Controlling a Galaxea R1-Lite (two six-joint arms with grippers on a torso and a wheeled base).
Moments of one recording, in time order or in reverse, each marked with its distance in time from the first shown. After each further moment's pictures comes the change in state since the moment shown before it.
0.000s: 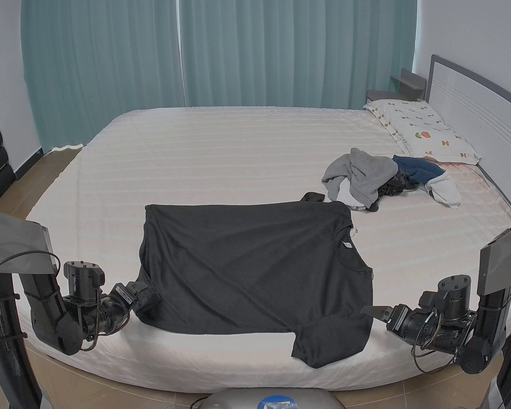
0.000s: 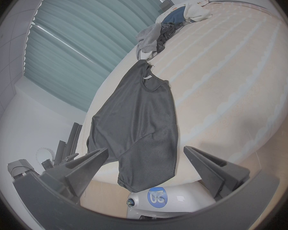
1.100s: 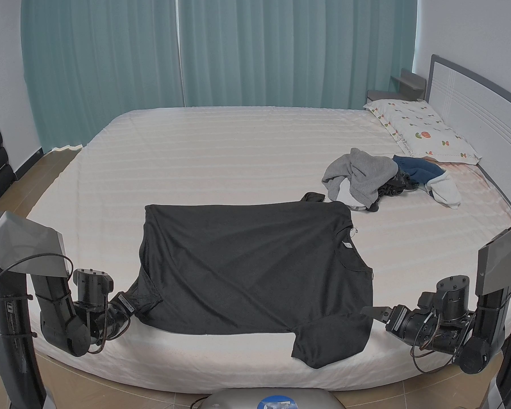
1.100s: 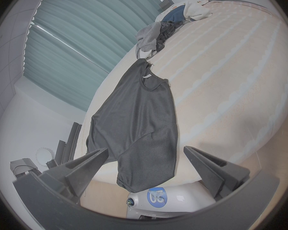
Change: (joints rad) left arm -0.010 0.095 -0.033 0.008 0.164 0.090; right arm 0.000 0.012 -0.006 0.000 0.004 0.001
